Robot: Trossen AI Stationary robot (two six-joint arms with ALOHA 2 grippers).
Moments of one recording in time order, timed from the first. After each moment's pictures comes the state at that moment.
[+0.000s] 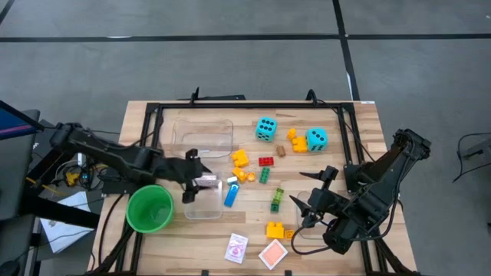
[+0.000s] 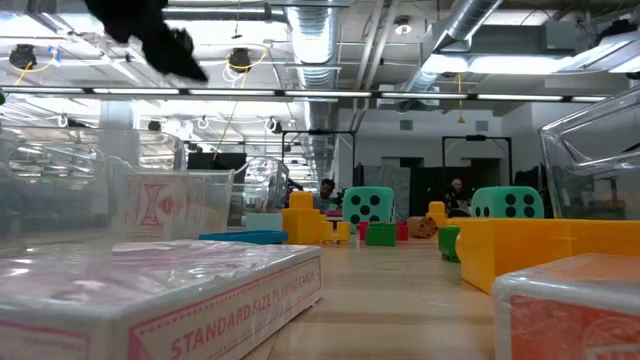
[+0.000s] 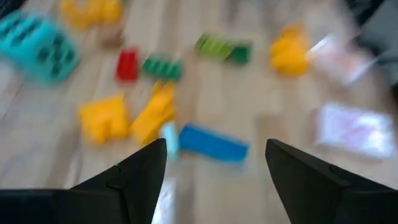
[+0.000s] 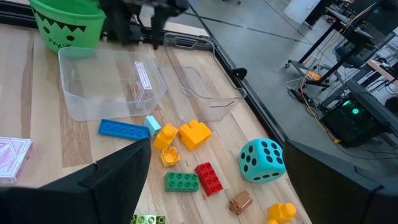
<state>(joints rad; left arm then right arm) -0.29 1.02 0.75 -0.39 -0.24 -0.18 0.82 1.52 1.48 -1.23 1.15 0.81</state>
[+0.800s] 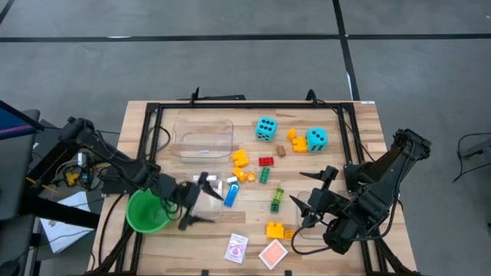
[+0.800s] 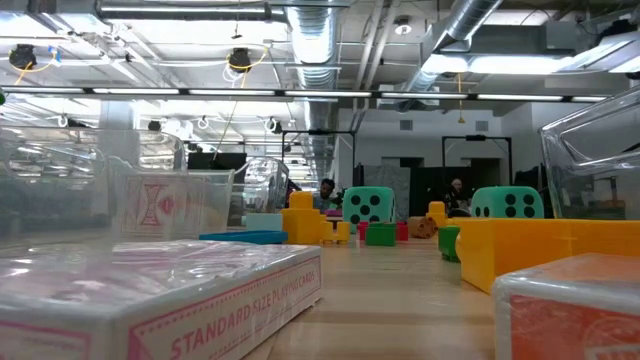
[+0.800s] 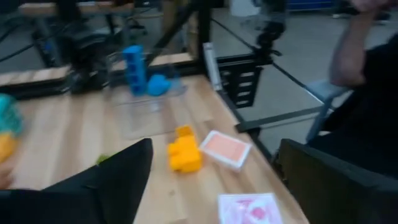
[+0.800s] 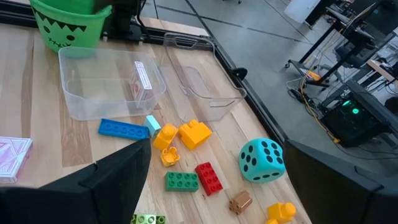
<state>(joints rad) -0.54 1.16 0.77 0.12 -0.20 -0.06 0.82 1.52 1.48 -1.23 1.15 0.81</state>
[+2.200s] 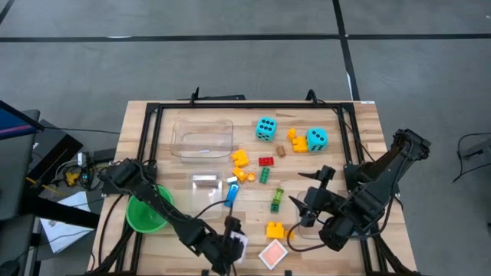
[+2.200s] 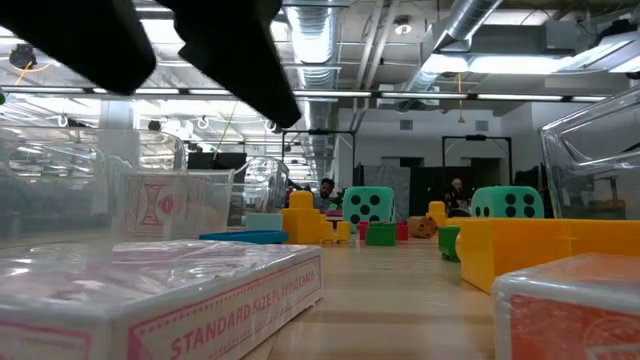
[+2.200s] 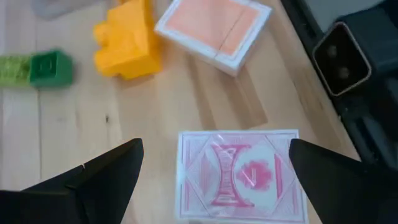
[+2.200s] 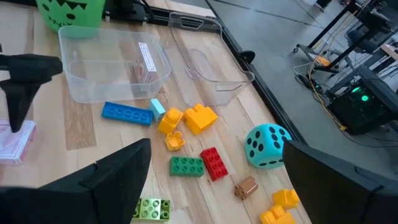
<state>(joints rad) -0.69 1.99 1.40 -0.38 -0.40 -0.24 0.79 1.52 1.46 -1.22 1.07 0.81</state>
